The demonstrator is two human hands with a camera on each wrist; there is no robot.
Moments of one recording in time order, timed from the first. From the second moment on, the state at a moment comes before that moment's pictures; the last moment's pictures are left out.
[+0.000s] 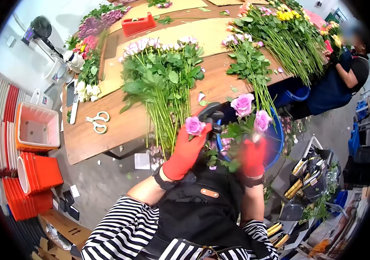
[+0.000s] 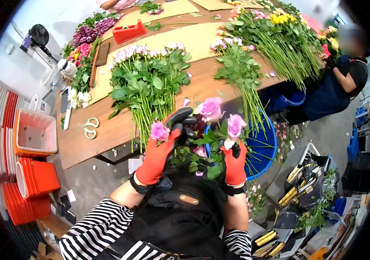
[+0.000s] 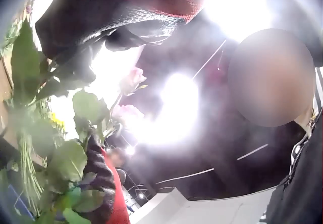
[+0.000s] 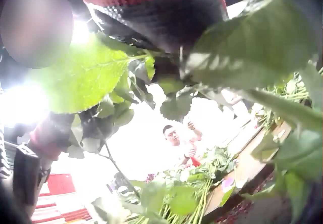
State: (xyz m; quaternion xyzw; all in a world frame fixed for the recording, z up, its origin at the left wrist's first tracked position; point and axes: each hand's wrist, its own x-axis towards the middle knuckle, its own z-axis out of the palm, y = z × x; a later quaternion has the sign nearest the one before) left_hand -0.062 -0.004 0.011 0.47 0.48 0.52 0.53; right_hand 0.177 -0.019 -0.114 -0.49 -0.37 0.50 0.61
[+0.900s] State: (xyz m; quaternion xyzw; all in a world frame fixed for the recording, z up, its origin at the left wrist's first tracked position) left_hand -0.070 0.009 -0.015 0.68 0.42 0.51 0.33; right_hand 0.139 -0.020 -0.059 -0.50 -0.54 0.39 0.55
